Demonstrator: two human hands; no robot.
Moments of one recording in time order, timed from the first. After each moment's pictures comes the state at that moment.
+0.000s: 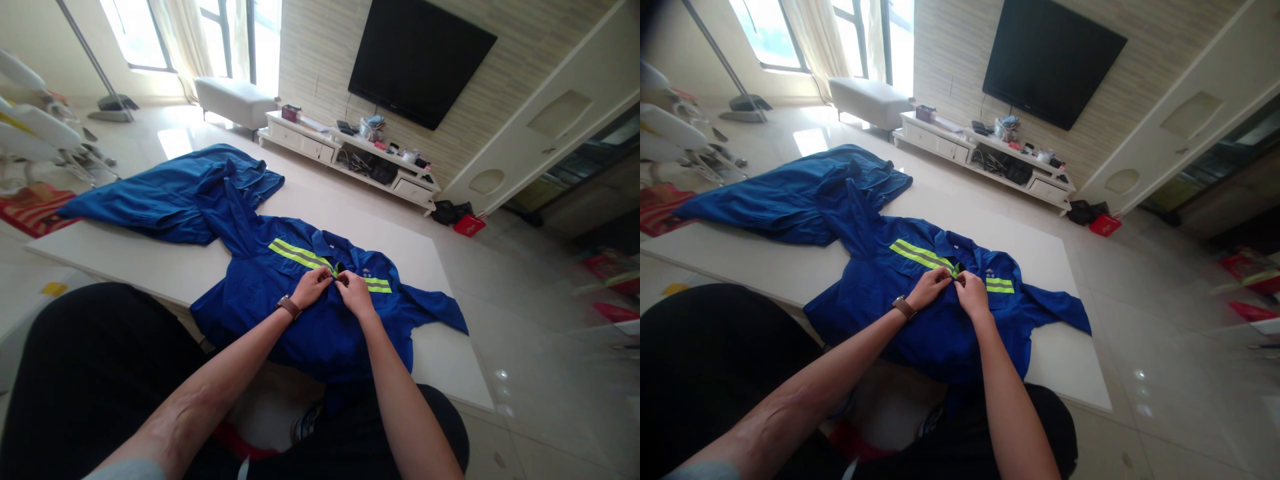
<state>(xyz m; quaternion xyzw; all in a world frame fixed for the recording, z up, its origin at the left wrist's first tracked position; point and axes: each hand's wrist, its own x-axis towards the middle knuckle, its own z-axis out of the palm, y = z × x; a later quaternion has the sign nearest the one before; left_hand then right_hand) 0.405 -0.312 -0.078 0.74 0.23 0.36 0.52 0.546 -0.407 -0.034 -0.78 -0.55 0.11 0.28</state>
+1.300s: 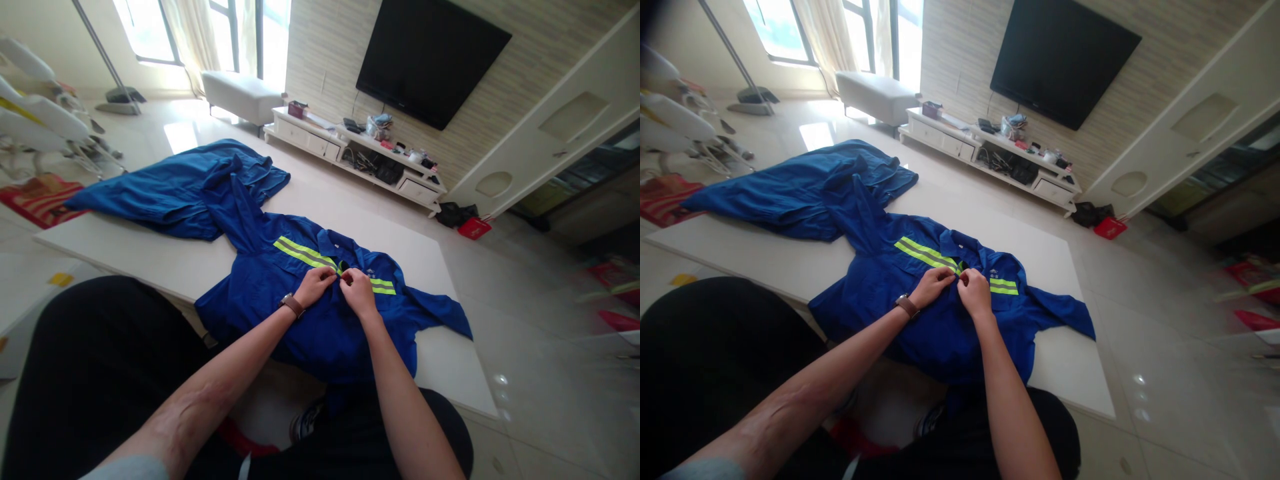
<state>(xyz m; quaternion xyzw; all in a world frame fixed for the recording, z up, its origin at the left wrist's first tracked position) 0.404 -0.309 -0.082 0.72 0.21 0.38 0.55 0.533 -0.404 -0.019 -0.77 -0.57 0.06 0.29</state>
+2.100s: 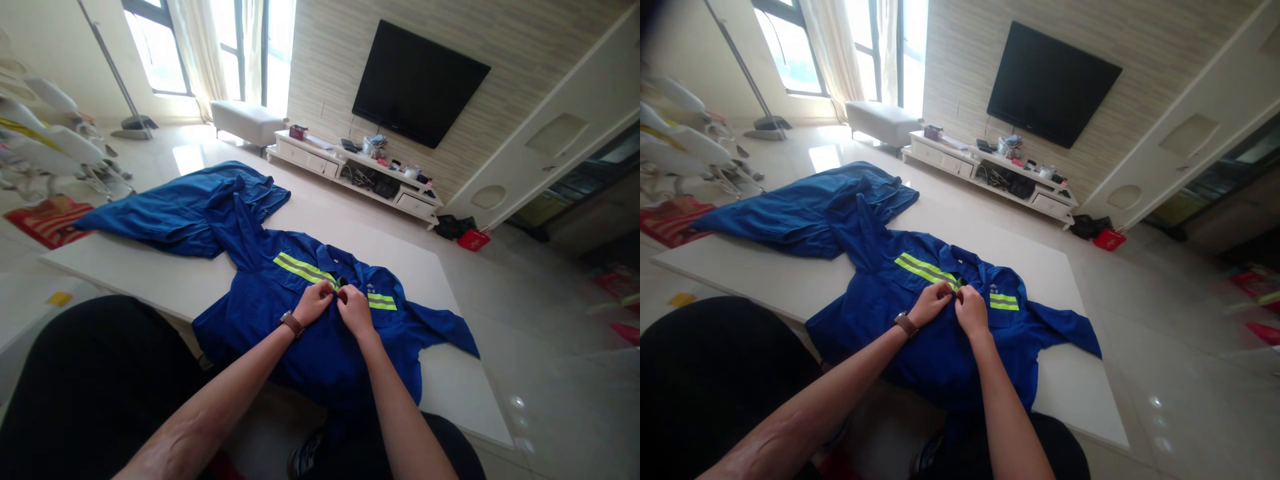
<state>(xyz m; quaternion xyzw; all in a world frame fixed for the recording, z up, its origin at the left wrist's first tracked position) 0.403 -0.312 -0.080 0.71 0.23 0.39 0.54 0.528 -0.403 -0.026 -0.76 -0.59 0.04 0.25</state>
